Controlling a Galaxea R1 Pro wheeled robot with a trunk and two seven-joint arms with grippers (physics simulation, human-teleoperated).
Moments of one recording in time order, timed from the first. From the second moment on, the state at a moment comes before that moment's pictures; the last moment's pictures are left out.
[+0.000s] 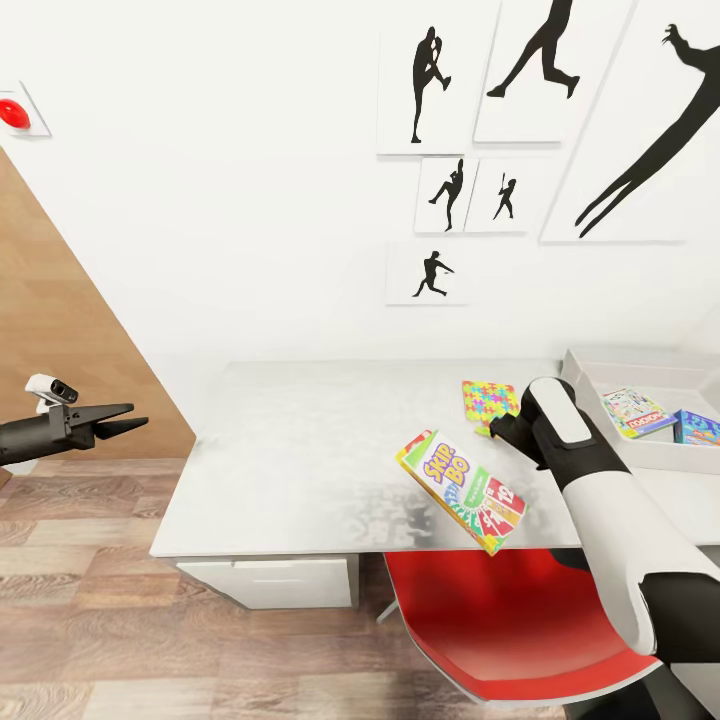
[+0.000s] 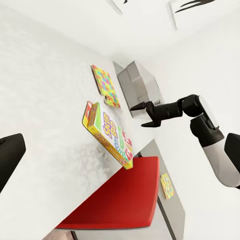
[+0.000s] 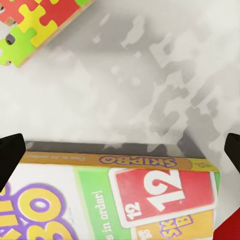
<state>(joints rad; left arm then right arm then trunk) -0.86 0.67 0.12 -0.85 0.35 0.94 -1.57 -1.07 -0.13 0.07 -0.83 -1.28 0.71 -1.19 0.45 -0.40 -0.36</state>
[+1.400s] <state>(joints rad) -0.86 0.67 0.12 -0.85 0.35 0.94 -1.57 -1.06 -0.13 0.03 -0.79 -1.28 0.67 -1.14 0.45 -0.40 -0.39</state>
